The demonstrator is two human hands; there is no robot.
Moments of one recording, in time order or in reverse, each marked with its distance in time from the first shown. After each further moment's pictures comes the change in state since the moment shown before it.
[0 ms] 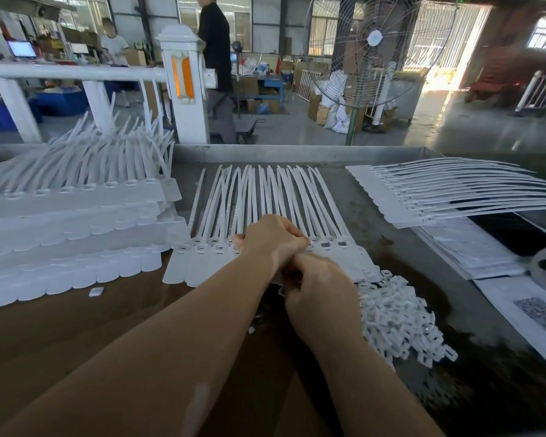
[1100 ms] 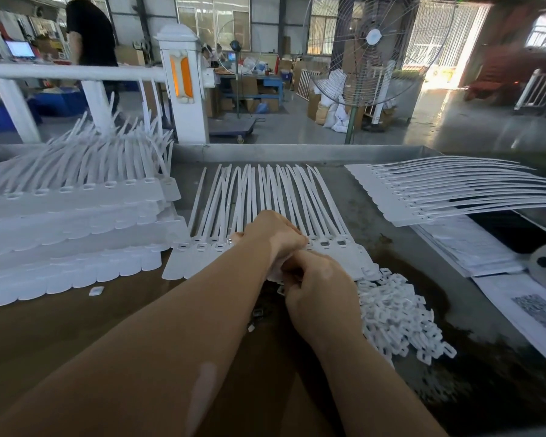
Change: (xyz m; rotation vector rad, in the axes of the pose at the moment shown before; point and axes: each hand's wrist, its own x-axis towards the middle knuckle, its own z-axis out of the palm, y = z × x) left_hand 0.005 0.007 -0.005 -0.082 -0.056 -0.152; right_hand 0.002 0.000 0.000 0.015 -0.010 0.009
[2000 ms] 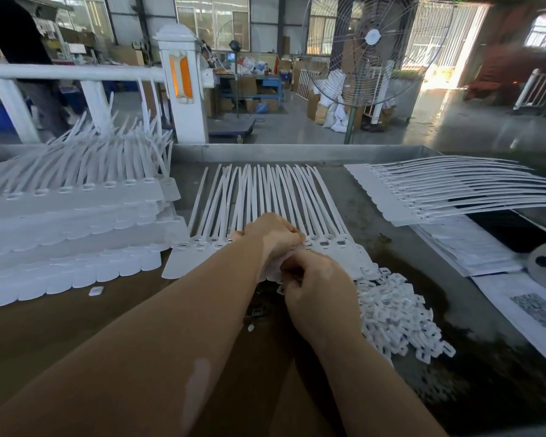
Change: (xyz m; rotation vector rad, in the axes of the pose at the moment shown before) left_hand 0.002 -0.002 -0.003 0.003 -0.084 0.026; right_hand 0.001 0.000 0.000 0.019 -0.005 0.008
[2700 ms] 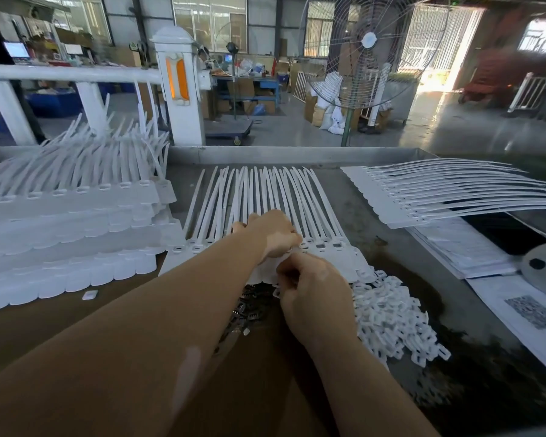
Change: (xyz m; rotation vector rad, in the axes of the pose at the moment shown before) left_hand 0.015 0.003 -0.002 0.387 -0.032 0.106; right_hand 0.002 0.002 0.003 0.023 0.016 0.019
